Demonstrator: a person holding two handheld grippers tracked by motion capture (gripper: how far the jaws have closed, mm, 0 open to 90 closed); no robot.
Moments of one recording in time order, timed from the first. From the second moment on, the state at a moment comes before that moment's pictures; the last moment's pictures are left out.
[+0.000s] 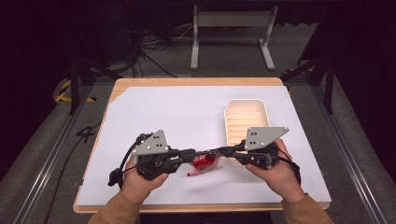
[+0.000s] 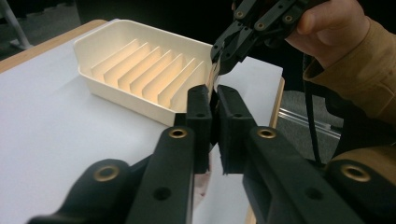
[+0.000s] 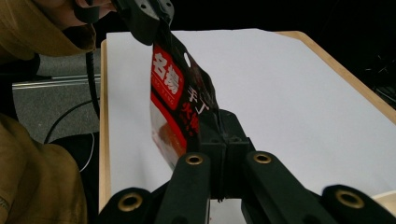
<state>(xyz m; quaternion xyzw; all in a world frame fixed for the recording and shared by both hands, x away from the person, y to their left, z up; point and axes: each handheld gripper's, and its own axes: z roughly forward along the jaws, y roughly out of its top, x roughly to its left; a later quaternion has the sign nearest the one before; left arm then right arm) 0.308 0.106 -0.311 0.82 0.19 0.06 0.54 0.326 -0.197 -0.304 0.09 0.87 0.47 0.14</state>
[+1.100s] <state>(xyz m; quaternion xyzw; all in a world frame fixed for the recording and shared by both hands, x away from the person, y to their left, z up) 0.343 0.162 -0.322 0.78 0.28 0.13 0.54 0.360 -0.237 -0.245 0.13 0.86 0.44 0.24</state>
